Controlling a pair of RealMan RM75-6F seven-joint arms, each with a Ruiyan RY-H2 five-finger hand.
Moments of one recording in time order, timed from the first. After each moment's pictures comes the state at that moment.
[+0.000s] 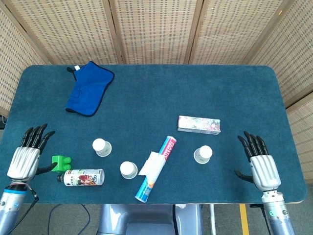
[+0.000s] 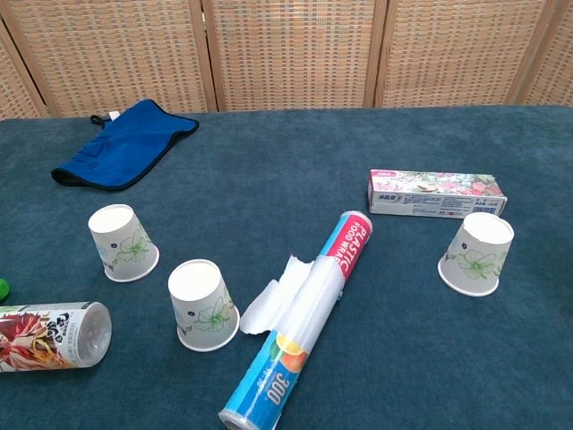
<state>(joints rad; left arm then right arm) -0.19 -1.21 -0.08 -1.63 1.54 1.42 0.15 0.16 -1.25 0.07 -1.69 -1.55 1.47 -0.10</state>
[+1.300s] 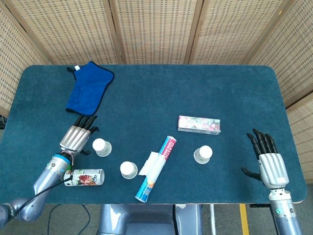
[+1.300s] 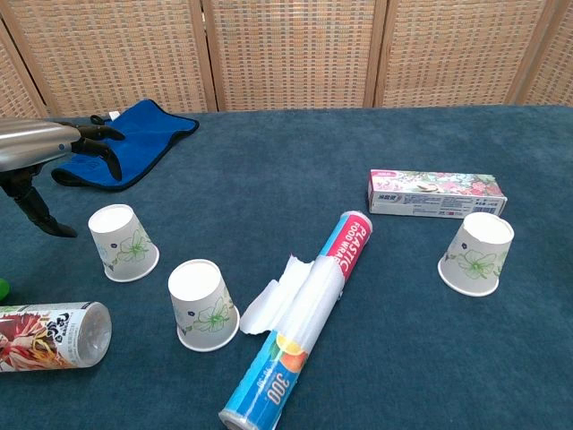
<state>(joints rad) -0.60 -1.31 -0.14 -1.64 1.13 0.95 0.51 0.16 -1.24 0.09 -1.62 -1.53 1.48 -0.02</state>
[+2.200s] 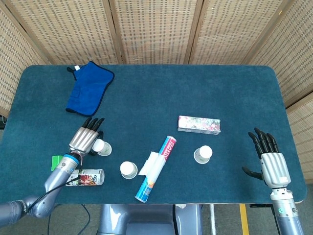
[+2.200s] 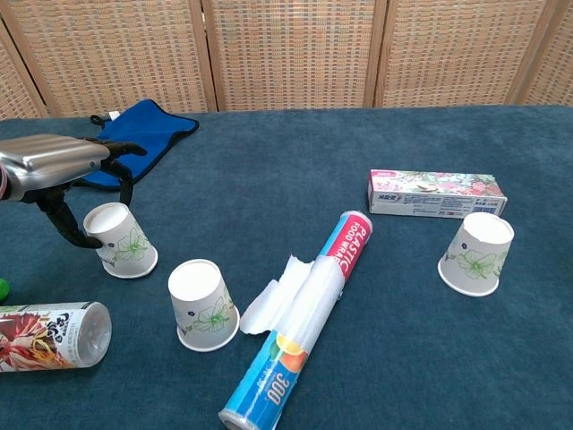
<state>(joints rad) -0.66 -1.39 -0.11 -1.59 1.08 0.97 0.56 0.16 -1.23 0.09 -1.62 -1.53 1.48 0.02</state>
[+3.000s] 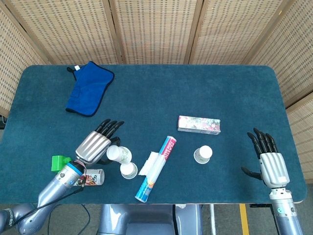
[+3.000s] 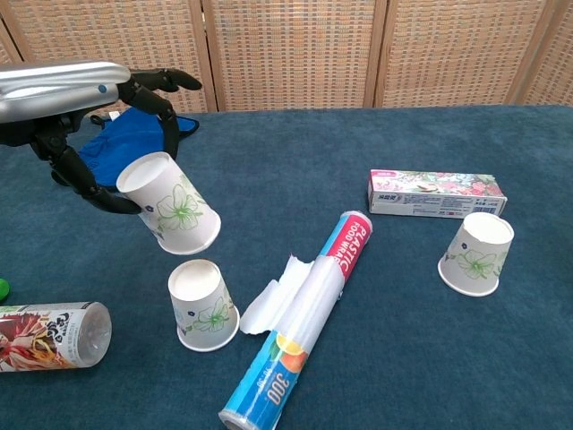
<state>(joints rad) -0.66 -1.23 -0.11 -1.95 1.32 1.05 0.44 0.16 -1.23 0.10 -1.62 -1.52 1.47 0.02</state>
